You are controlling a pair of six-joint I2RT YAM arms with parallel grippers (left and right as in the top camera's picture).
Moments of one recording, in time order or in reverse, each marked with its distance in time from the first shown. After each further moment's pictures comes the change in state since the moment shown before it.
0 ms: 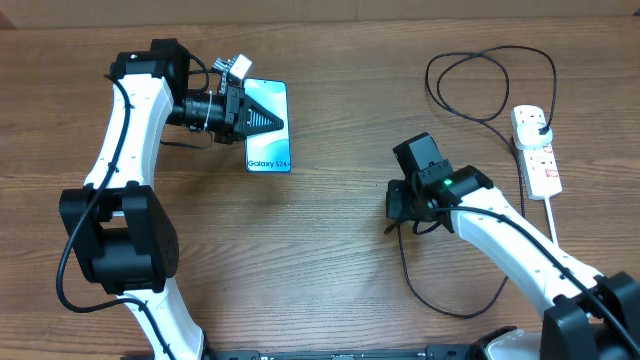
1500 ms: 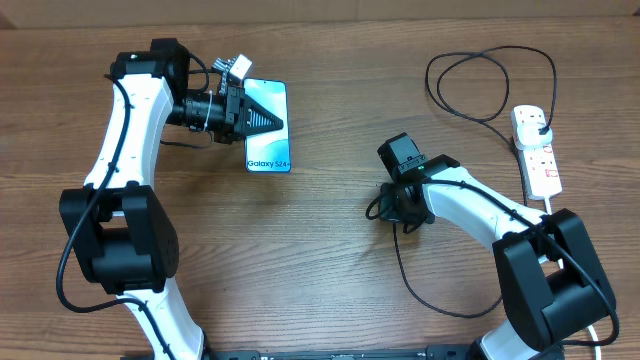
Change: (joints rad) left arm 0.000 0.000 0.000 0.006 -0.006 -0.003; right arm 0.000 0.245 0.044 0.002 0.005 0.048
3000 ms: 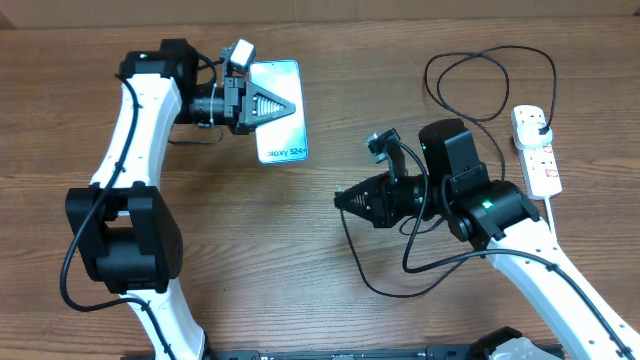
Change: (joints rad) left arm -0.041 0.000 0.000 -0.014 0.327 0.108; right arm -0.001 -0.499 -0.005 0.180 -0.867 -0.273
